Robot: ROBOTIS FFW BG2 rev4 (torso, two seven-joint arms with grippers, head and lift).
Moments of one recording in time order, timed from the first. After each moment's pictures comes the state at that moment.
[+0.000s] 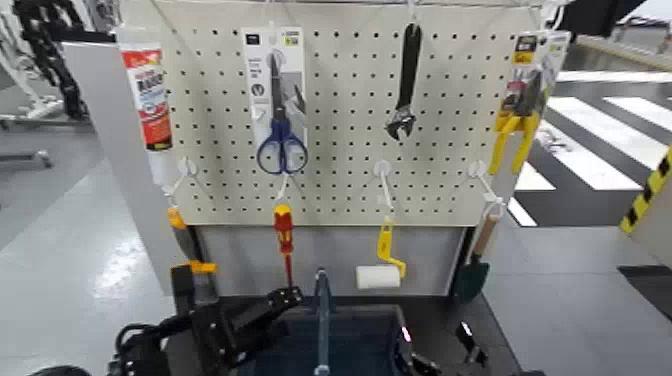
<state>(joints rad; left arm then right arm) -0.05 0.28 -0.01 -1.63 1.46 0.96 -0.13 0.33 -0.10 0.22 -1.68 -0.22 -0.31 0.02</state>
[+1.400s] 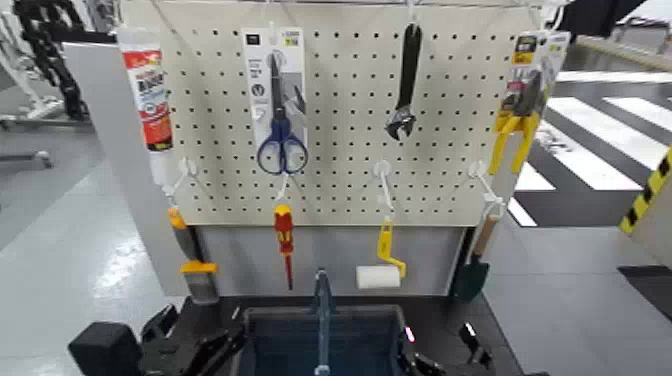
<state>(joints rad) 0.38 0.16 -0.04 -1.99 0.28 0.09 -0.07 0.34 -0.09 0.22 -1.69 -0.22 -0.32 0.02</state>
